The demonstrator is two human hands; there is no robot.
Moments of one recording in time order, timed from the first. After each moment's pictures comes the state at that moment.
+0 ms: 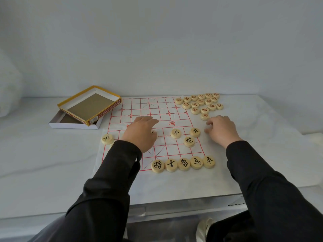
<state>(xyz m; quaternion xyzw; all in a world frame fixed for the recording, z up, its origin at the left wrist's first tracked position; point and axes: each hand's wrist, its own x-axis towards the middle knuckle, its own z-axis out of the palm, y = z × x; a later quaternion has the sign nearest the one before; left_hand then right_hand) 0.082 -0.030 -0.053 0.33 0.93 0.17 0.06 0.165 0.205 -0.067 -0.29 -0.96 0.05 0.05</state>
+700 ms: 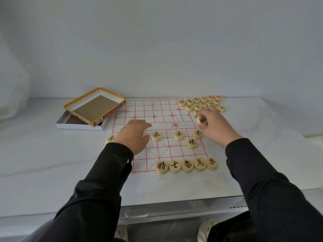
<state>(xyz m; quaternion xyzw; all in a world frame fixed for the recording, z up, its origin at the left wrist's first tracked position) 0.073 -0.055 -0.053 0.31 0.94 0.16 0.07 0.163 0.174 -0.038 -0.16 -0.96 0.21 0.11</state>
